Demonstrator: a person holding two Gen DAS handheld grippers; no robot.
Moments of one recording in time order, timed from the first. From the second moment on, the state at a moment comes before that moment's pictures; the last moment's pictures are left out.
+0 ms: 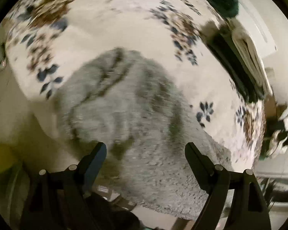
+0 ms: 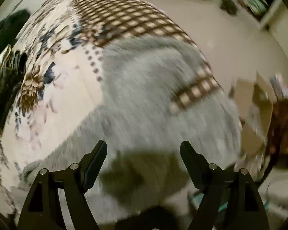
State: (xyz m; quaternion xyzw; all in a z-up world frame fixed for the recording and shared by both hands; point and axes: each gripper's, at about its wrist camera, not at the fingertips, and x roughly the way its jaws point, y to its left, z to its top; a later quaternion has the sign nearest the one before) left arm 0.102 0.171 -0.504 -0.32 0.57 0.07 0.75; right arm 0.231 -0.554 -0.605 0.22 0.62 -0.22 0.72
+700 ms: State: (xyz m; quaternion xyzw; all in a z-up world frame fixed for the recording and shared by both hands) left arm 0.110 0.084 -0.516 -0.26 0.61 0.01 0.75; right arm 0.051 -0.669 -0.641 0.48 0.52 -0.35 0.62
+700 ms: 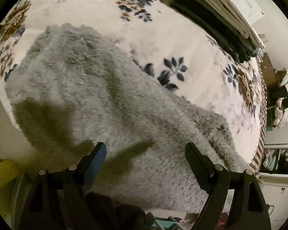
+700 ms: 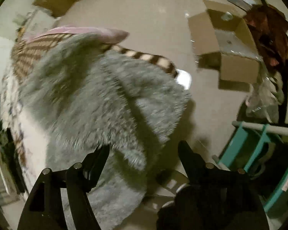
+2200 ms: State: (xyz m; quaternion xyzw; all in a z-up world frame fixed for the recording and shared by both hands) left arm 0.065 0.232 -0.554 -0.34 0.58 0.06 0.74; right arm 0.412 -0.222 -0.666 0.32 0.71 0.13 0.62
